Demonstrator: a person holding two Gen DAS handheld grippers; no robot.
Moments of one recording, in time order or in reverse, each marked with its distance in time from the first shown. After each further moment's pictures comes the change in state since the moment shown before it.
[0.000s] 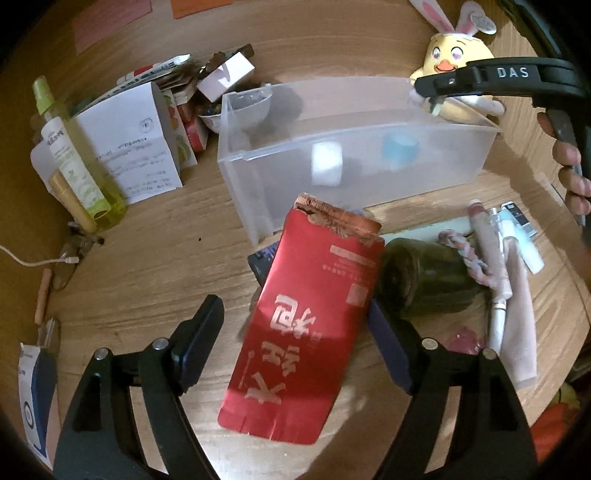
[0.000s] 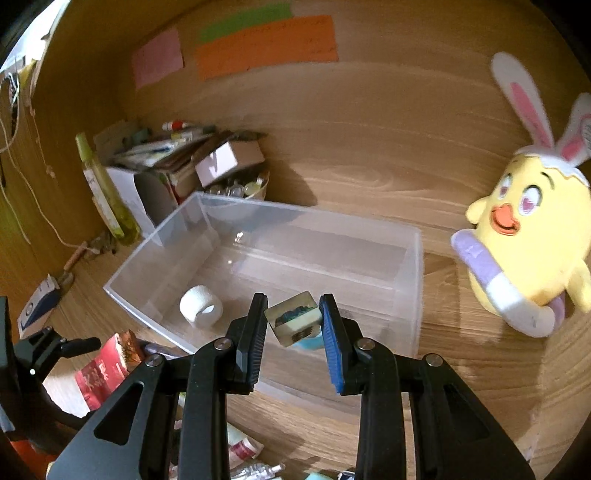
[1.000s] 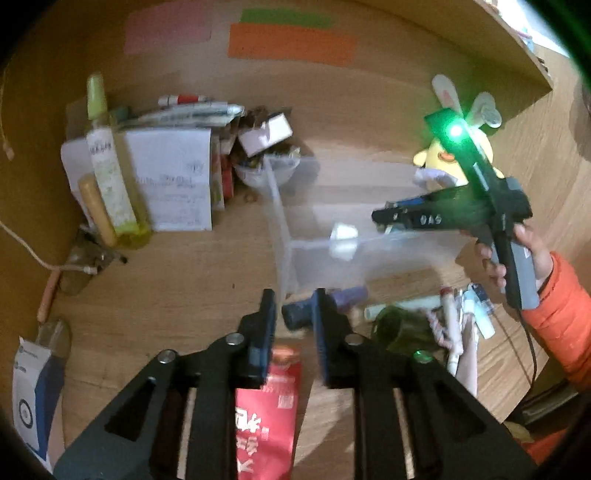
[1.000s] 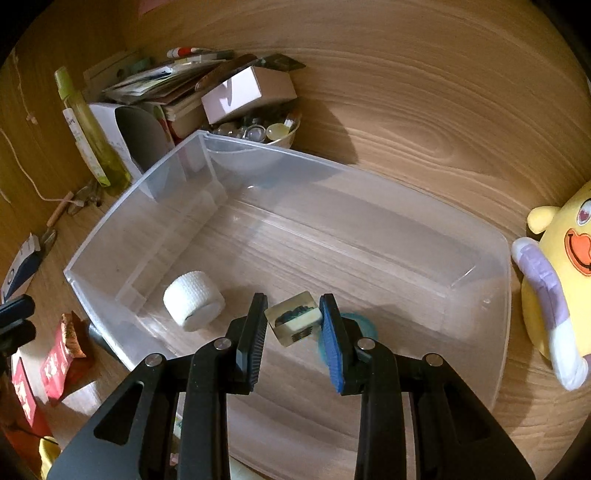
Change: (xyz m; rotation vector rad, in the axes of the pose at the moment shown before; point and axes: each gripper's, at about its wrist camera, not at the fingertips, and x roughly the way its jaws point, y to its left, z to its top) left arm -0.052 0.055 0.014 -0.180 -0.136 -0.133; right arm 0.067 0.023 0.017 -0.110 0.211 0.027
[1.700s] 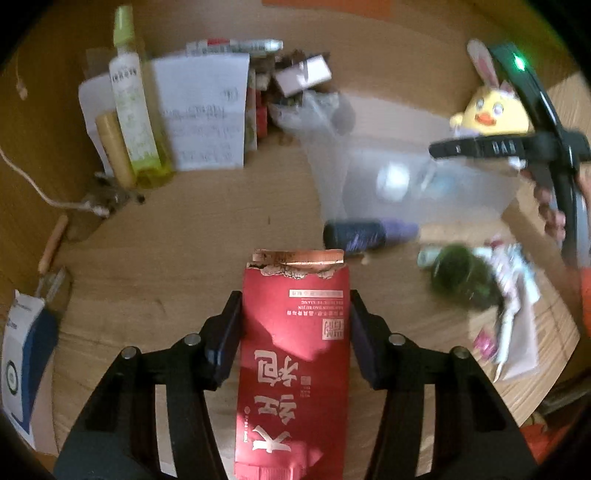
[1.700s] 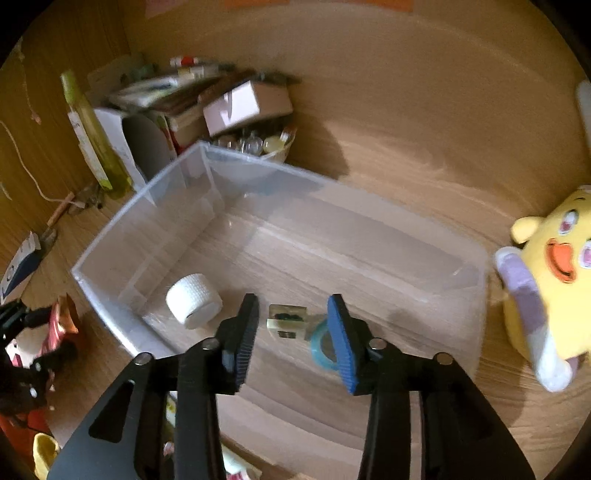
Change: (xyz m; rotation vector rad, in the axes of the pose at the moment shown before) left arm 0.023 0.022 -0.031 -0.032 0.075 0.096; right arm -0.028 -0.007 -0.005 -0.017 -0.047 -0.031
